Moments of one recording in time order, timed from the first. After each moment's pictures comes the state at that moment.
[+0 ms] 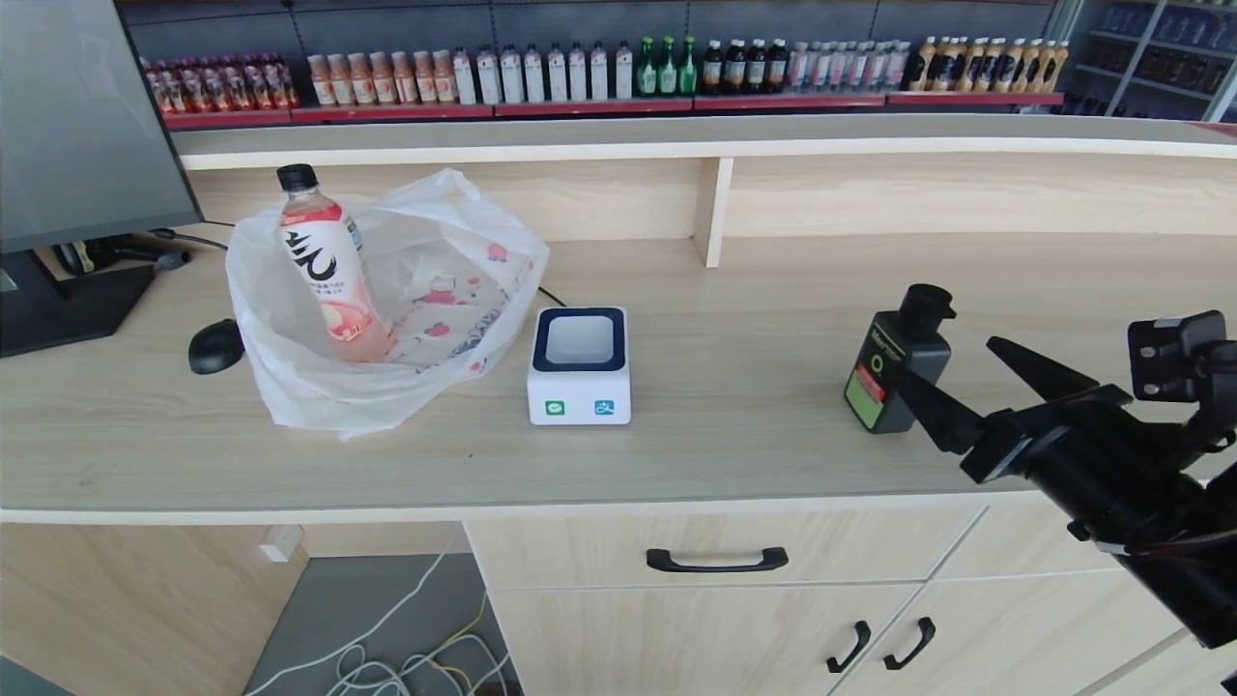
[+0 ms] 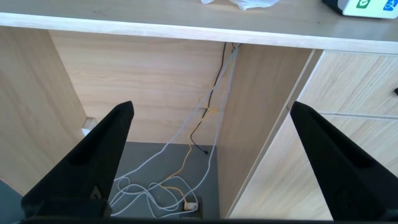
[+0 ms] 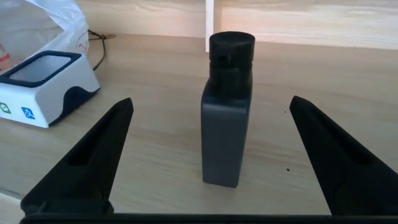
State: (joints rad) left arm 0.00 0.00 0.00 0.00 0.00 0.00; right arm 0.30 1.62 -0.26 -1.57 0.01 -0.04
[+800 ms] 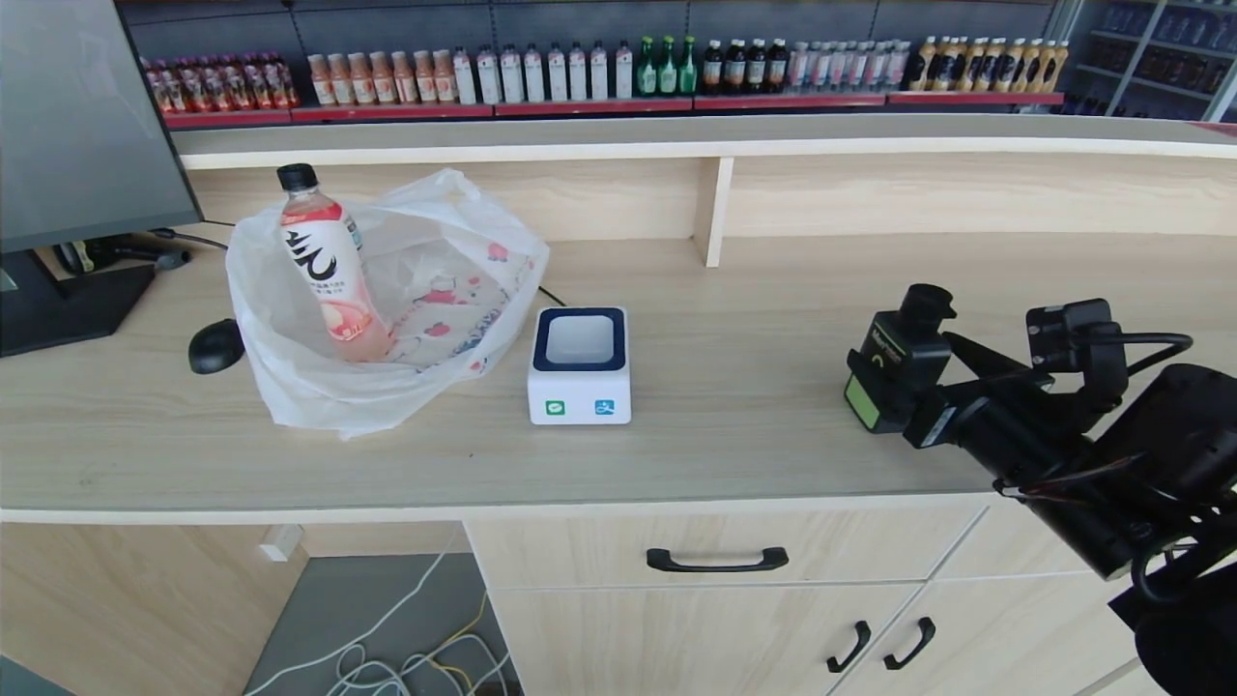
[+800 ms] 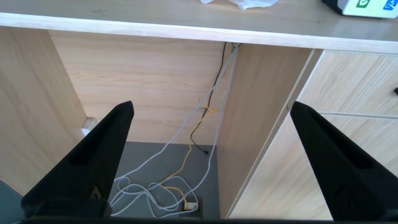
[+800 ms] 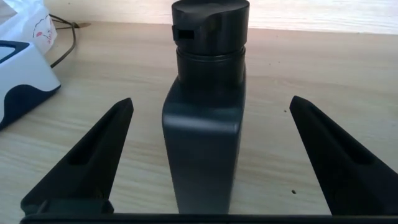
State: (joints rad) left arm 0.00 0.00 0.00 0.00 0.00 0.00; right arm 0.26 1.80 -0.41 -1.57 0.01 -0.03
